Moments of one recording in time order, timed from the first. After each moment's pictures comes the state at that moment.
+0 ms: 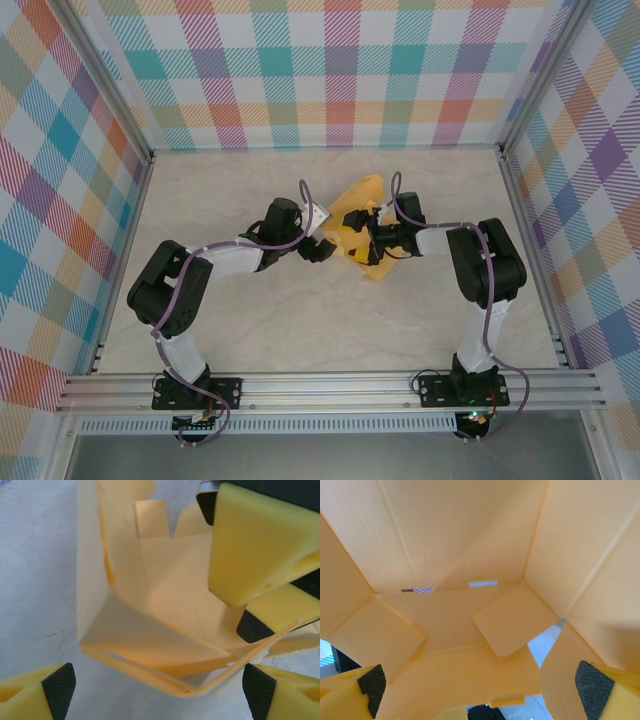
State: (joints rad) left arm -0.55 1.79 0.98 0.18 0.24 0.24; right arm 0.31 1.94 0.98 0.21 -0.96 1.10
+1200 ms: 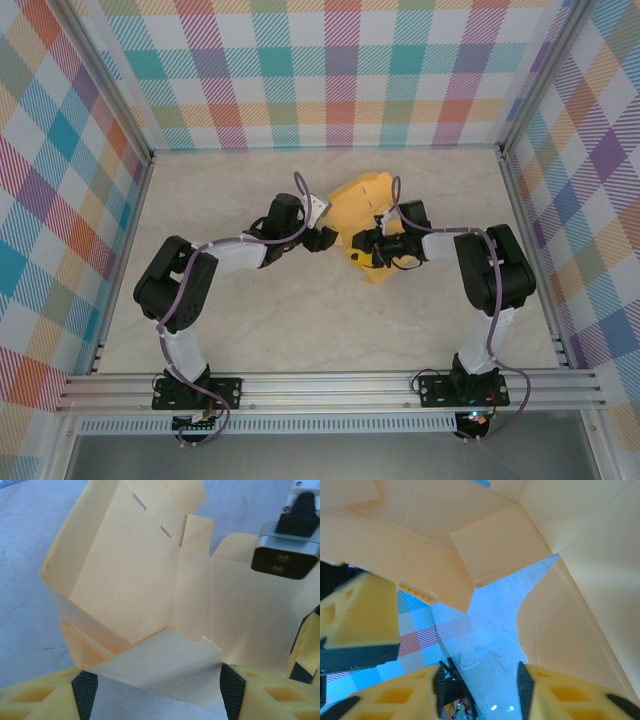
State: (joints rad) left arm -0.55 1.84 1.03 0.24 0.23 0.06; right arm 0.29 1.87 0.91 0.07 -1.00 0.81
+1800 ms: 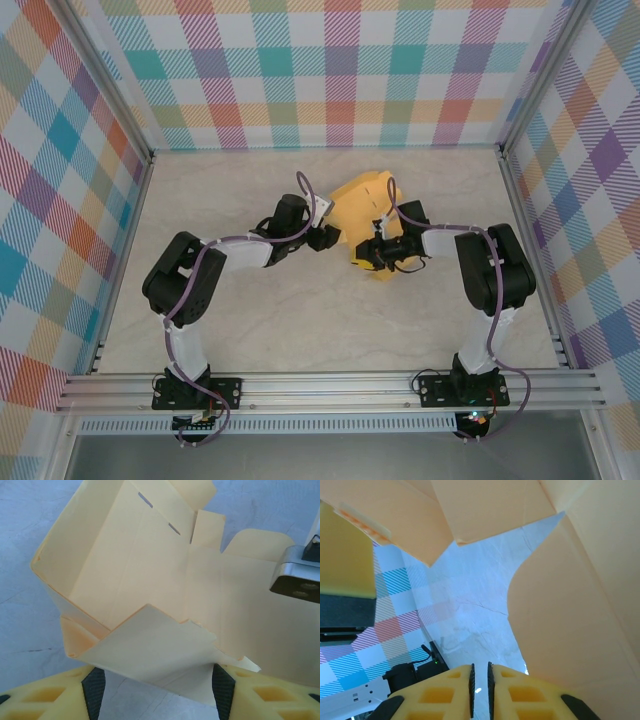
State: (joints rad) left arm -0.56 1.89 1.06 0.26 0.20 0.00; right arm 0.29 1.87 0.95 -0.17 -0.99 0.62
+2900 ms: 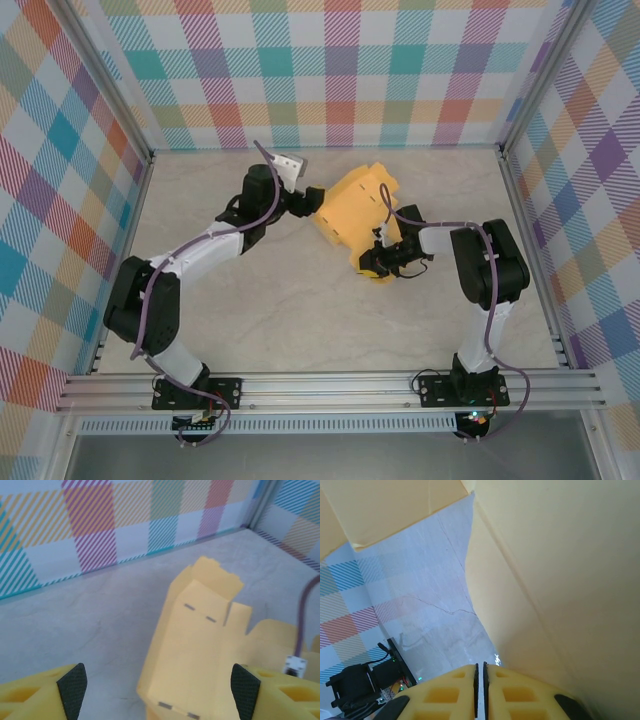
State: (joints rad) left arm -0.45 1.66 1.15 0.13 0.13 -0.06; right arm 0.29 1.93 0.99 -0.34 -0.88 0.43
